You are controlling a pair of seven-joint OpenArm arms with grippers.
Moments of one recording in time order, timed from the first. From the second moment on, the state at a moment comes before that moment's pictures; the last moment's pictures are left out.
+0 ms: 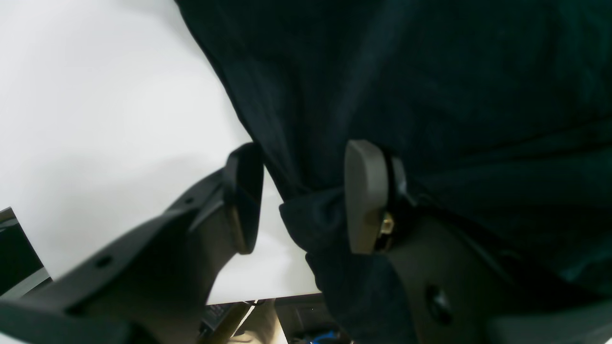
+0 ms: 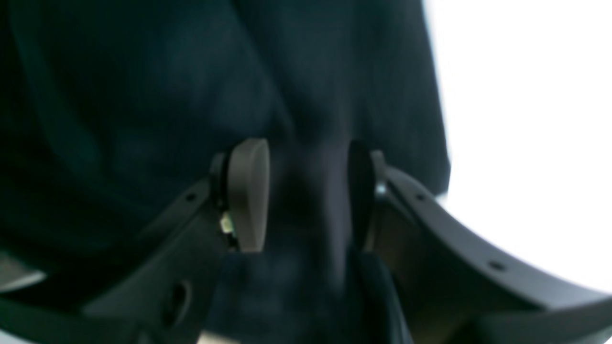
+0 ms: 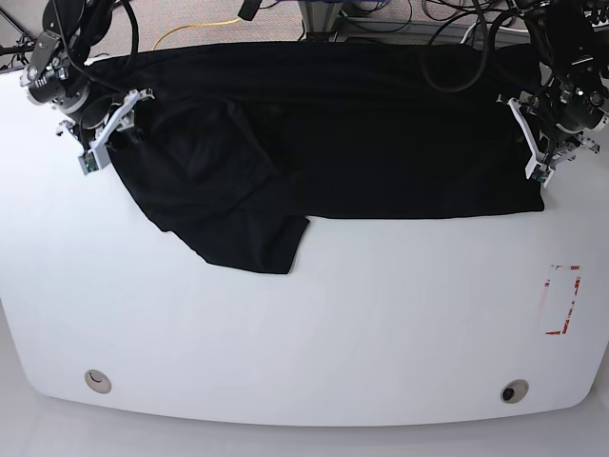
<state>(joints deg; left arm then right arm) 14.5 -16.2 -29.8 109.1 -13.4 -42.9 70.1 -19.0 14.5 34.2 106.7 35.5 41.0 -66.0</state>
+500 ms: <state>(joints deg) 14.3 -16.2 -29.7 109.0 -13.4 -42.9 70.0 -3.3 14.7 19.1 89.5 35.3 40.9 -65.8</state>
